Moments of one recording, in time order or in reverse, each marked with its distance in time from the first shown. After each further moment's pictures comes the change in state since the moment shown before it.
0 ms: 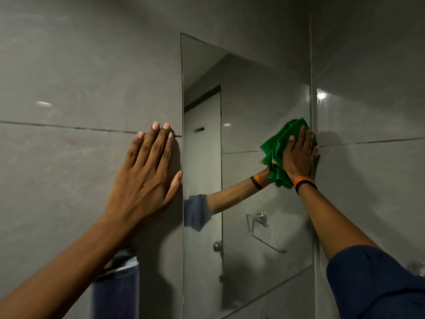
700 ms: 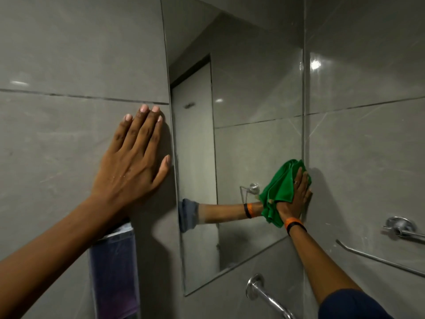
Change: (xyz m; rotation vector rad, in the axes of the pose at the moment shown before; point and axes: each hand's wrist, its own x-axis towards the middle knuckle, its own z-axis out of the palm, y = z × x) left_hand -0.022 0.003 -0.001 -0.063 -0.048 0.054; right_hand -0.172 0.123 0.028 -0.149 -0.145 0.210
